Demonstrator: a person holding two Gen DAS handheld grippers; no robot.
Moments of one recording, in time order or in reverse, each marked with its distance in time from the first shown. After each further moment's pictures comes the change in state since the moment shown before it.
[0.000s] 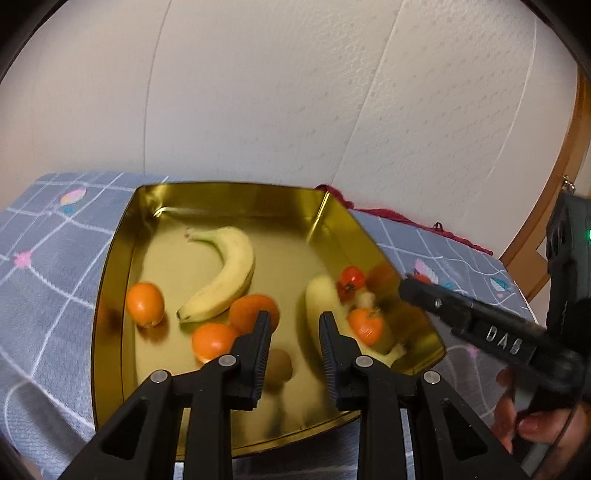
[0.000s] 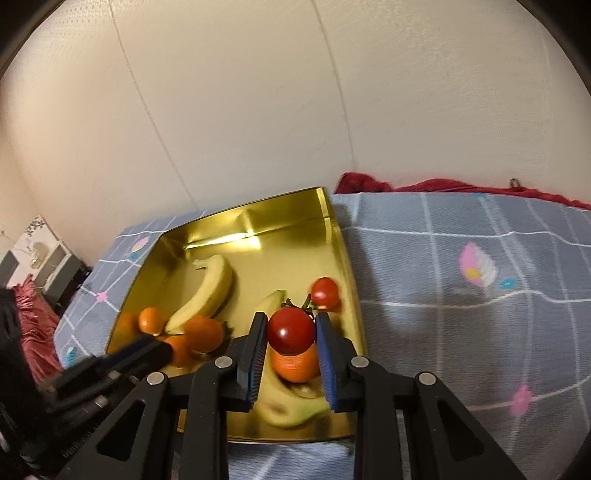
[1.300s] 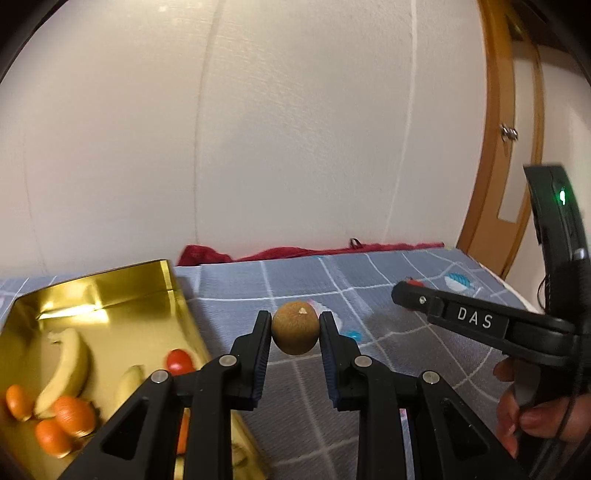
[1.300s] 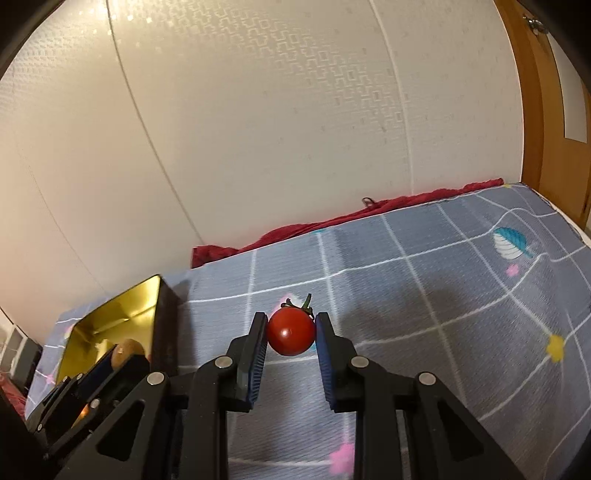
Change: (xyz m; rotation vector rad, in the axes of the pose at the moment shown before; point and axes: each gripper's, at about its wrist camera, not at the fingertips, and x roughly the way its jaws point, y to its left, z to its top) left arm 0.054 -0.173 0.020 0.269 -0.182 -0.119; right arm -0.073 -0.157 0.015 0.233 -0.196 -0.243
